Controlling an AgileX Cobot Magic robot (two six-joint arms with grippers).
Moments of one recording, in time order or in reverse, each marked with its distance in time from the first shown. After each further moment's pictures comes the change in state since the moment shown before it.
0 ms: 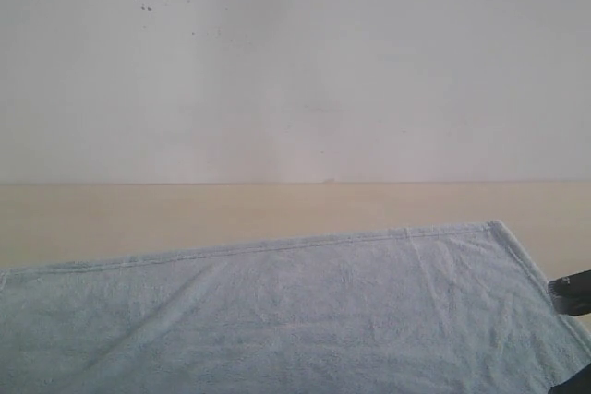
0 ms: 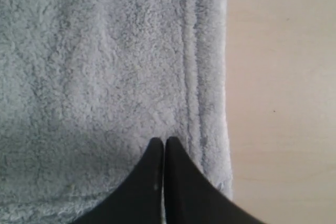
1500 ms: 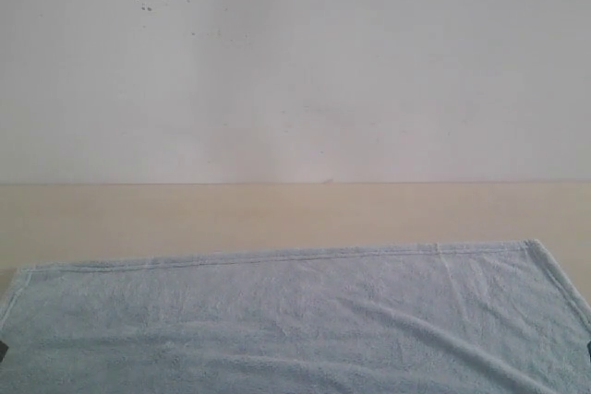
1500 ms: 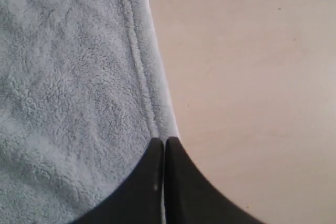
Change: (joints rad) left arm 0.000 -0.056 0.000 -0.058 -0.065 -0.003; right arm -0.004 -0.303 0.106 -0.257 0.027 0.424
